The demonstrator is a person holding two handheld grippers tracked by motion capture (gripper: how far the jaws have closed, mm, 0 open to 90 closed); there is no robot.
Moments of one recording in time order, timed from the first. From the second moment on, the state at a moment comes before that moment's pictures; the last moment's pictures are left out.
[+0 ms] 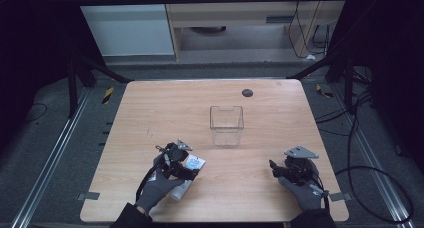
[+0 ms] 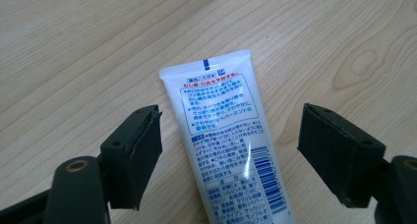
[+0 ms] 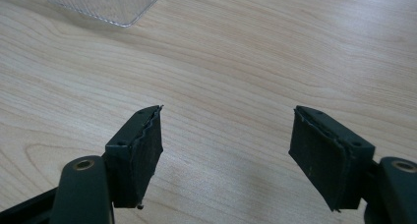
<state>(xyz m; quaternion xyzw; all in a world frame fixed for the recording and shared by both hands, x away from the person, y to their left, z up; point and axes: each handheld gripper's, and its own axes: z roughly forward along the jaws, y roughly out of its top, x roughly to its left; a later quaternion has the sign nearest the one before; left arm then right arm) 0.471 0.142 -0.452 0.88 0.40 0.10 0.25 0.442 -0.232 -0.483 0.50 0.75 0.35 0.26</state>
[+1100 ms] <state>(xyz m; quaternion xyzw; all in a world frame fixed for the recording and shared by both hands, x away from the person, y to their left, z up) 0.483 0.138 -0.475 0.88 0.42 0.06 0.21 0.442 -0.232 -0.483 0.50 0.75 0.34 0.25</state>
